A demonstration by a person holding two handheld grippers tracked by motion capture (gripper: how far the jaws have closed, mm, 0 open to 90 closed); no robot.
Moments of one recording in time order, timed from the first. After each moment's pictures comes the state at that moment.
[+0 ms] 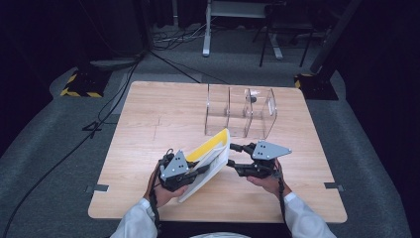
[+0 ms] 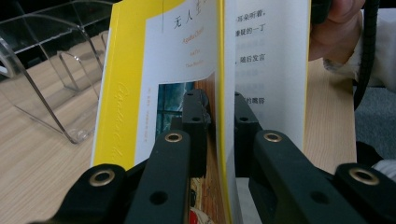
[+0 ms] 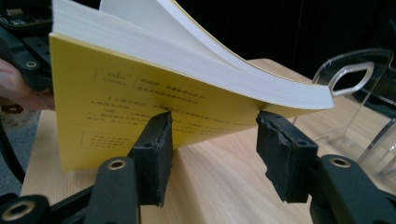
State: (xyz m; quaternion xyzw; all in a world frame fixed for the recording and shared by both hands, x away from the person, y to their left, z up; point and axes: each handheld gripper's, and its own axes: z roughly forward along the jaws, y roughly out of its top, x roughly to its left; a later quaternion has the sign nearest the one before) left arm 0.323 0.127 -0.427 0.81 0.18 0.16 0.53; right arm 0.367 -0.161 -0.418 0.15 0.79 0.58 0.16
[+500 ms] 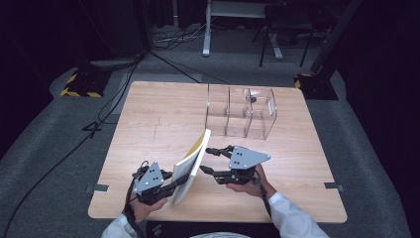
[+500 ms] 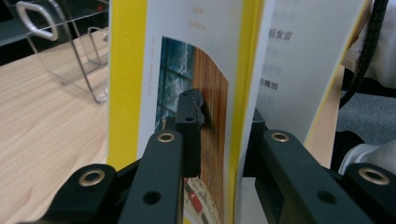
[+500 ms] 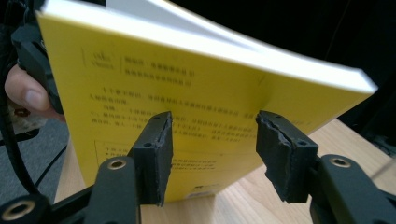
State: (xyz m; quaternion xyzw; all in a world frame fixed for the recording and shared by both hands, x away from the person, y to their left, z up) left arm 0.287 0.182 -0.436 0.80 0.23 0.15 0.54; right arm 0.339 -0.096 -0.394 0.07 0.80 0.57 0.17
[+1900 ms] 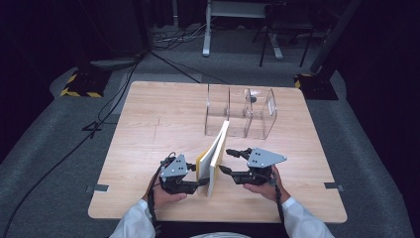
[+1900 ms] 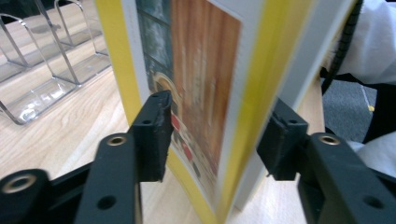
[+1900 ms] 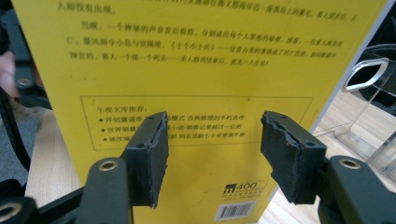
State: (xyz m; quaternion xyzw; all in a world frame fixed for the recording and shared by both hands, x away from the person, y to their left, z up) left arm 0.328 0.128 -0.450 0.83 0.17 0.08 0.53; right arm 0.350 -0.151 -0.424 0.14 0.80 0.55 0.17
